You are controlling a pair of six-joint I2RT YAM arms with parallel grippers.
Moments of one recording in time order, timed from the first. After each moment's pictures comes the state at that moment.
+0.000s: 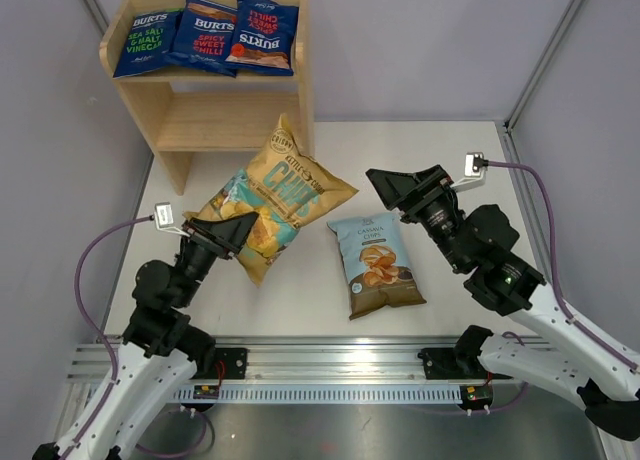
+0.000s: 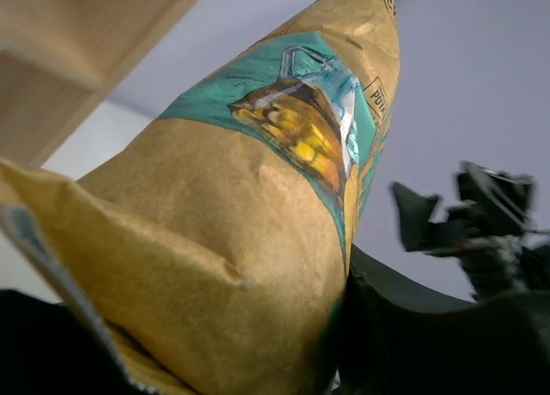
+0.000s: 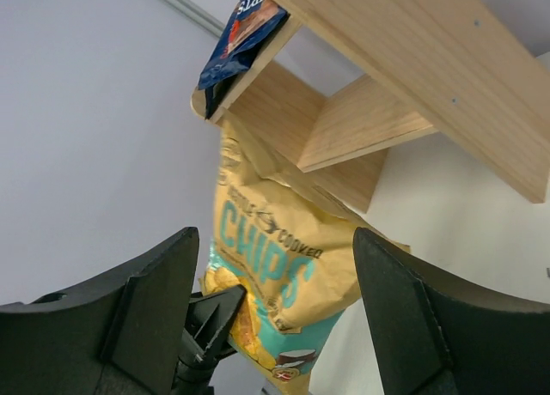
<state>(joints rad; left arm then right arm) -0.46 0.34 0.47 0.14 0.06 -0.94 0.85 0.82 0.96 0.04 0.32 0.94</state>
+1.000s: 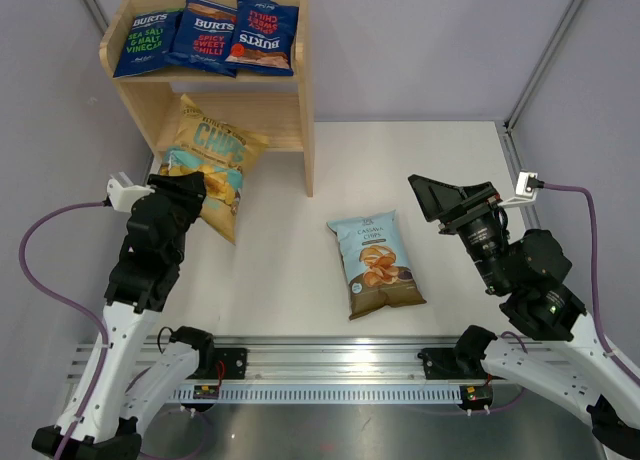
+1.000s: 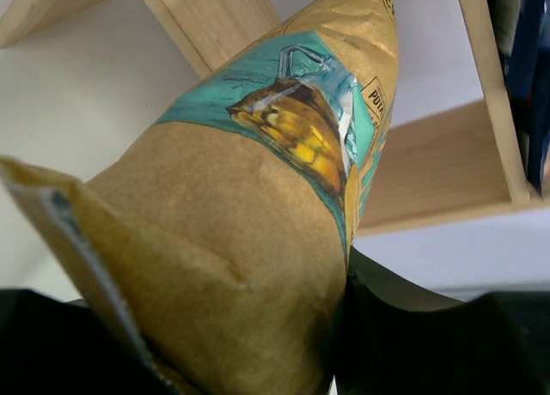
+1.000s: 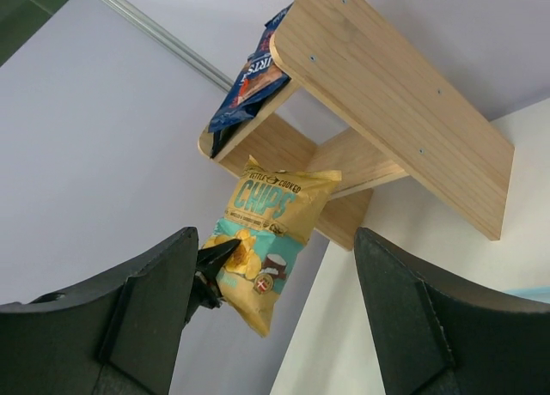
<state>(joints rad) -0.28 0.69 0.93 -0.44 -0.45 -1.06 0.85 0.62 0.96 -0.08 0.43 0.85</state>
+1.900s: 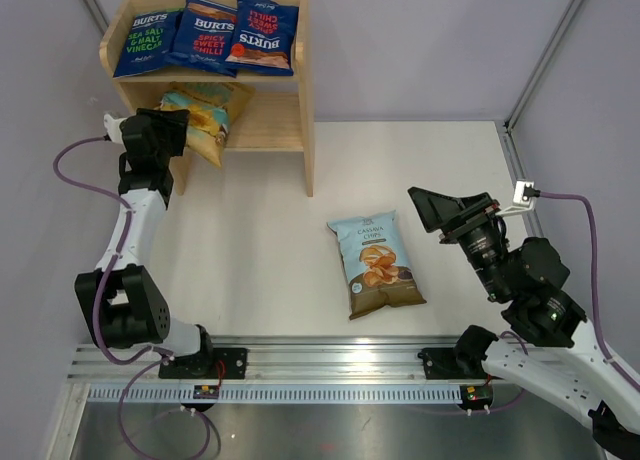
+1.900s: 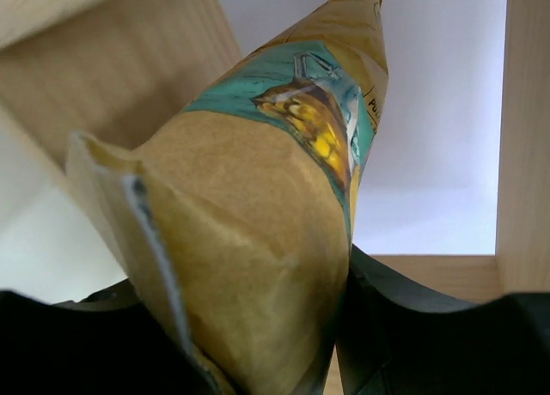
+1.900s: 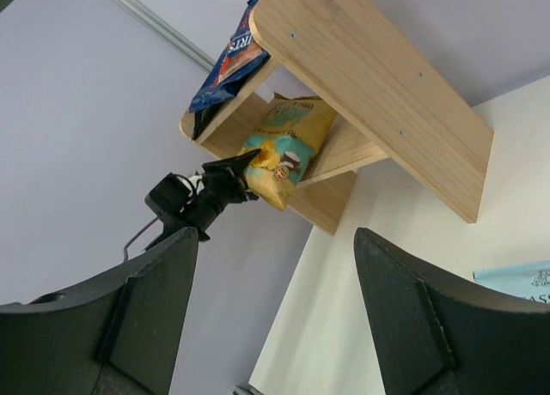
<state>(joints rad) 0.15 1.41 1.18 0.02 -0.01 -1.18 0.85 0.55 0.90 -0.12 0.42 0.82</state>
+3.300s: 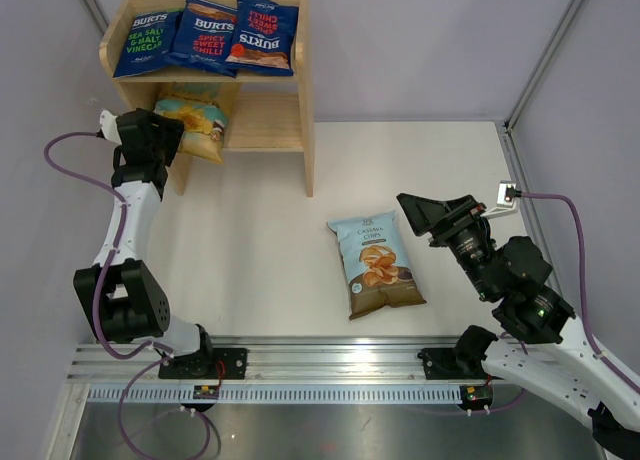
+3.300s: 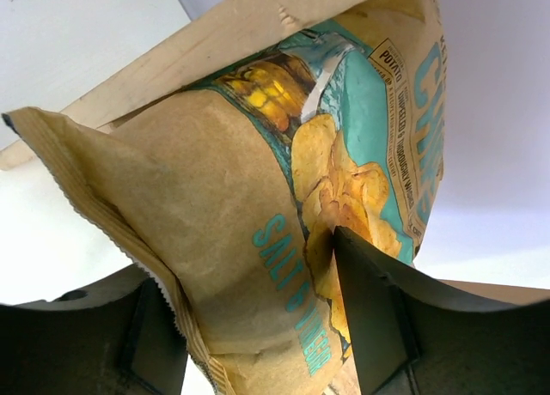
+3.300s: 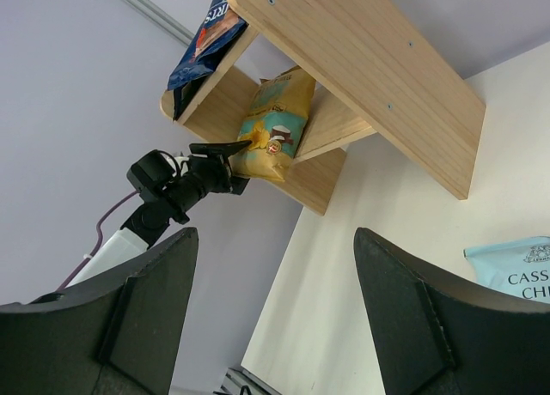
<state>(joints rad) 0.18 1.48 1.30 -0.18 -0.08 -0.99 0.85 0.56 0.84 -0.11 0.39 0.85</state>
